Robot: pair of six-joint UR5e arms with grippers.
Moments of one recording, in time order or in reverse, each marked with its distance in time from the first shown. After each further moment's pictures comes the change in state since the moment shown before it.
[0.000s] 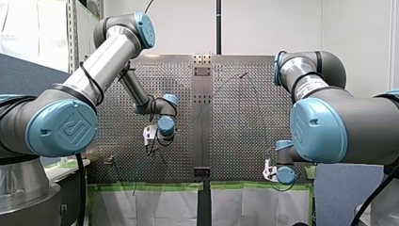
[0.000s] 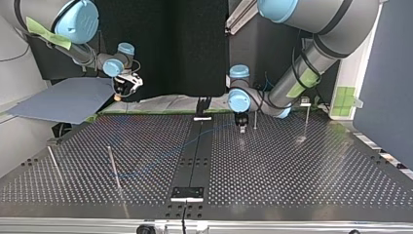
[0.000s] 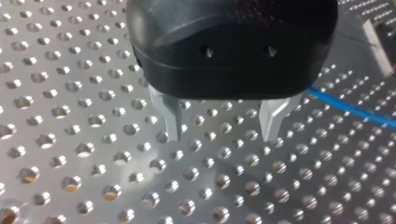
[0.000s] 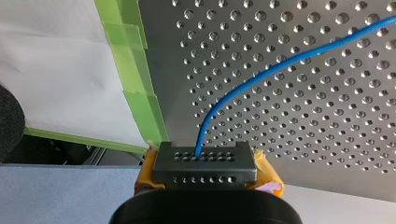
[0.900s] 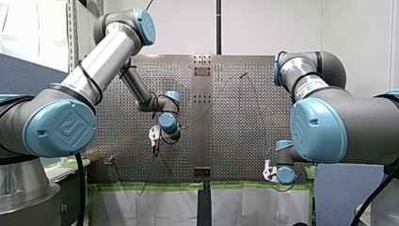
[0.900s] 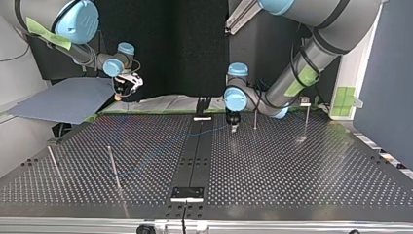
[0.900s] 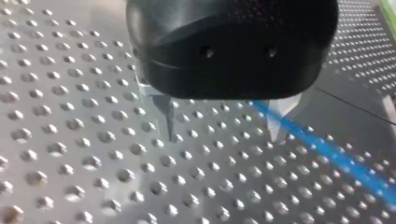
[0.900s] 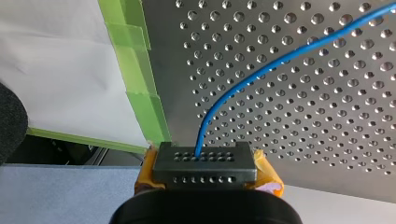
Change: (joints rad) left arm -0.025 0.030 0.000 -0.037 0.115 -0.137; right arm 0.000 0.002 0.000 0.005 -0.003 0.001
